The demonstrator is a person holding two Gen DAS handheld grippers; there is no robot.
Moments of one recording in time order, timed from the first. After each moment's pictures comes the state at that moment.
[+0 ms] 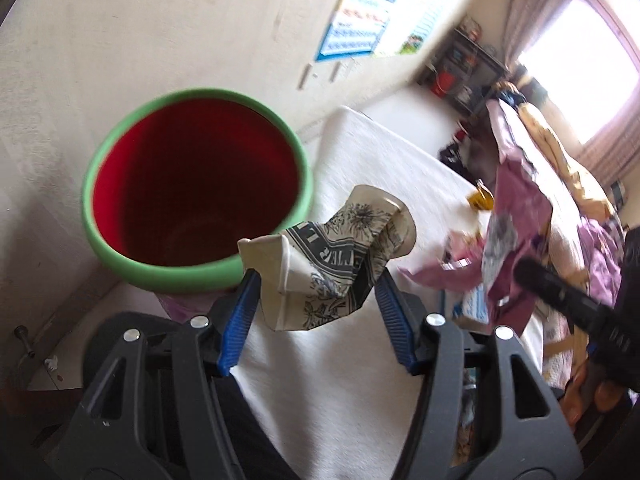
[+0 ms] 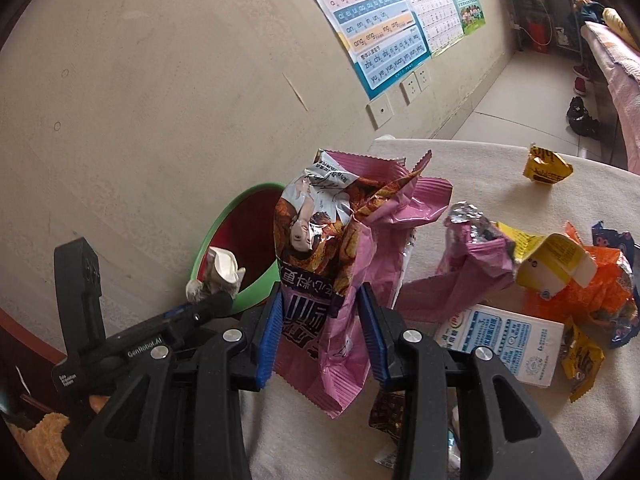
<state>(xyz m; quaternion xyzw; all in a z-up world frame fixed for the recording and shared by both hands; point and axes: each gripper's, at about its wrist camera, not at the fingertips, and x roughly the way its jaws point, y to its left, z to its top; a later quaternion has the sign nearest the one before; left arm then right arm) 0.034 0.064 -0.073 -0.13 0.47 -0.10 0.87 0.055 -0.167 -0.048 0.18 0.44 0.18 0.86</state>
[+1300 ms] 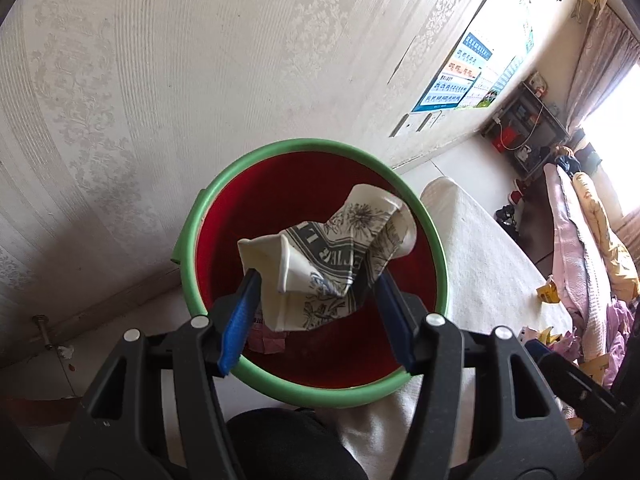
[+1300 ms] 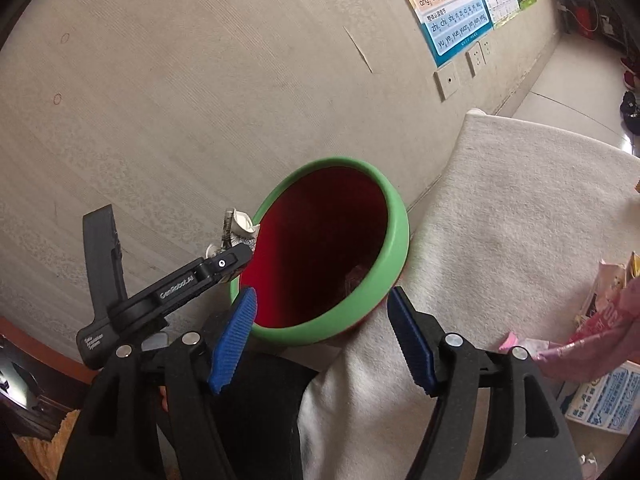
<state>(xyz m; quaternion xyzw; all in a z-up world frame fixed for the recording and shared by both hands) 0.092 0.165 -0.086 -0.18 0.45 0.01 0.87 0.112 -0.072 -0.059 0.19 0.47 0.25 0.83</state>
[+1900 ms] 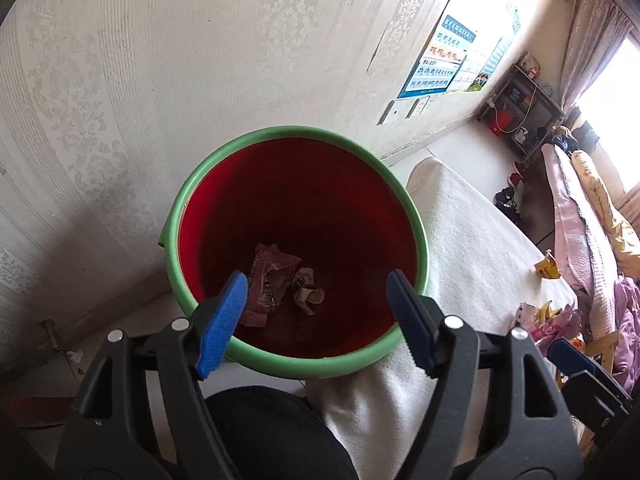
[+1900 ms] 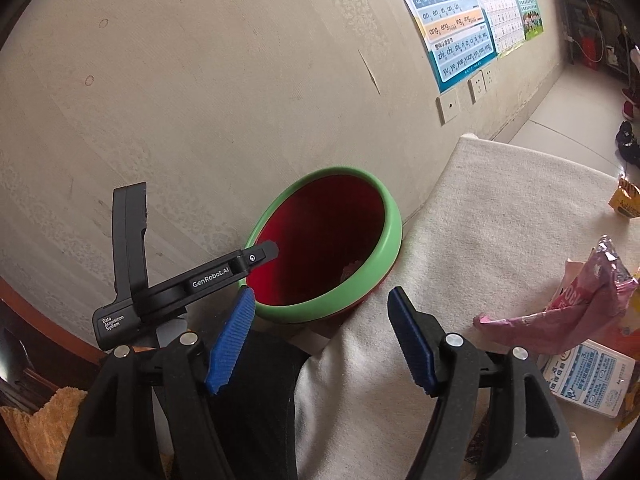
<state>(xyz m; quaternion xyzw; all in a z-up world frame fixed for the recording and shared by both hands) 0.073 0.134 -0.078 -0.14 0.46 0.00 0.88 0.071 -0.082 -0.032 0.15 0.43 0.25 0.85</state>
